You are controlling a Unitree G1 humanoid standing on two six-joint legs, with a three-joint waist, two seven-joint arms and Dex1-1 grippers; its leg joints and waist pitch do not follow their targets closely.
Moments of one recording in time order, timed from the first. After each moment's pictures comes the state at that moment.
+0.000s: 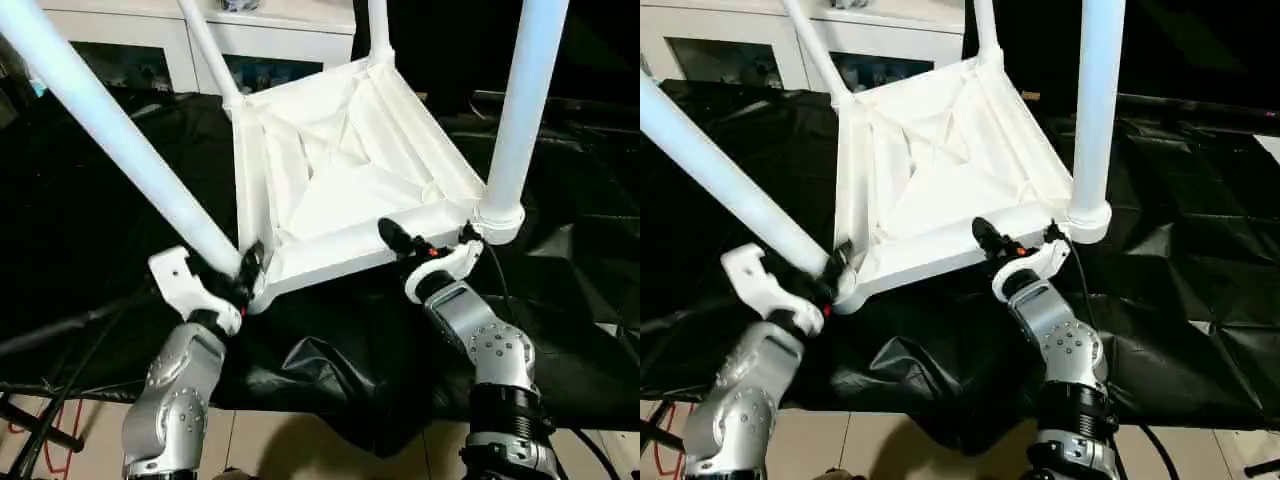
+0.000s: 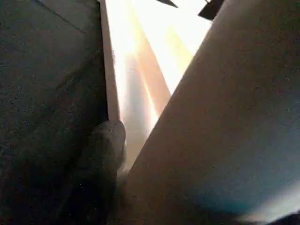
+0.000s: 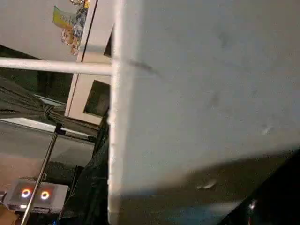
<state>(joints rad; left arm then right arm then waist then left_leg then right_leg) -0.07 -0.06 0.17 -0.08 -0.49 0.36 -0.15 -0.43 0.14 -0.42 0.28 0.88 0.65 0.06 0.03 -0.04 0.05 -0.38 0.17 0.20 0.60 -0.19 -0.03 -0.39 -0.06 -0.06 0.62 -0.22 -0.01</state>
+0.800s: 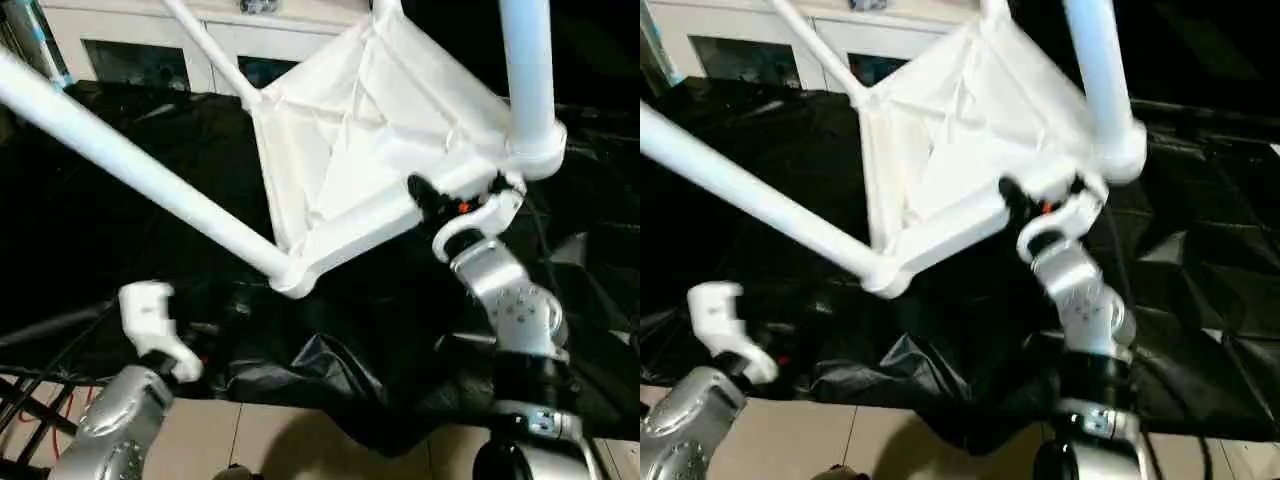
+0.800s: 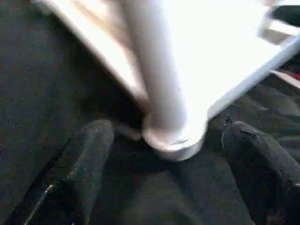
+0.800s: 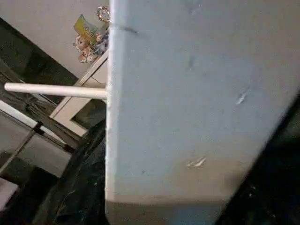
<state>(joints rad) 0.14 0.23 0.02 -0.32 -0.40 0.33 -0.43 -0.56 -0.01 -0.36 0.18 0.75 0.57 0.00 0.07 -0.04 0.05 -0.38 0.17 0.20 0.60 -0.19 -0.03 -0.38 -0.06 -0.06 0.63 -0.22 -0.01</state>
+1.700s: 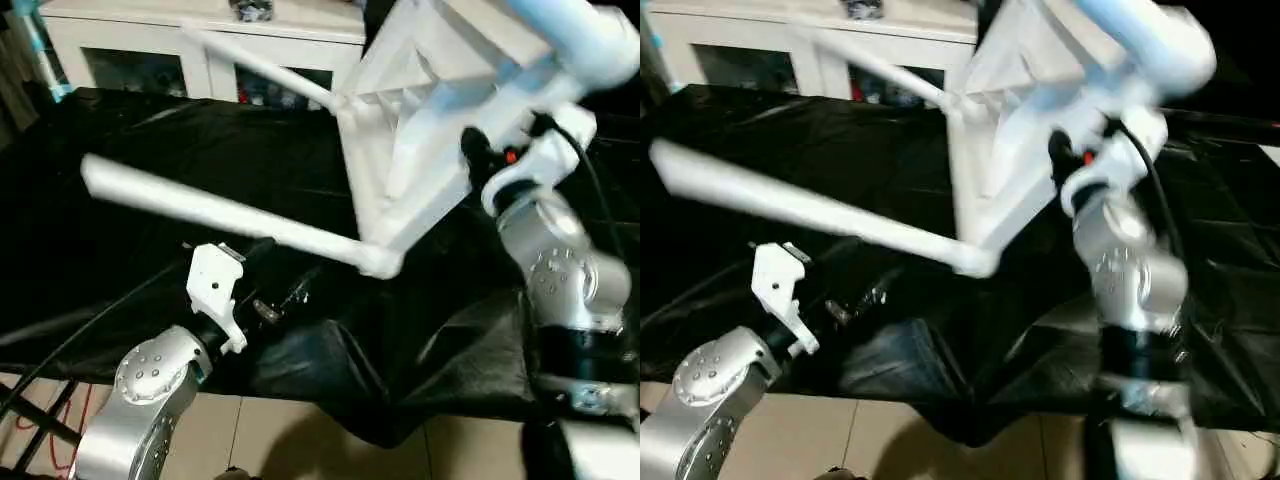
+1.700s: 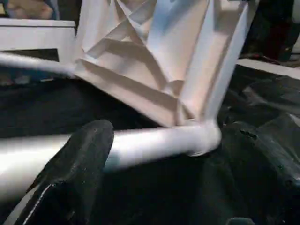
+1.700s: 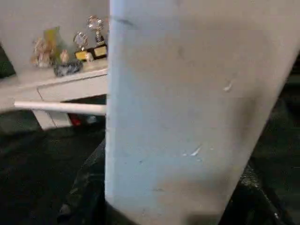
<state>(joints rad) 0.01 0.28 -0.10 -0.39 -0.26 0.31 -0.43 -0.64 -0.26 -0.17 0.09 0.45 0.53 -0.03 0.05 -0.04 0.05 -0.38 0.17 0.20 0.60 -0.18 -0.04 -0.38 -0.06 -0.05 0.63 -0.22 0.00</state>
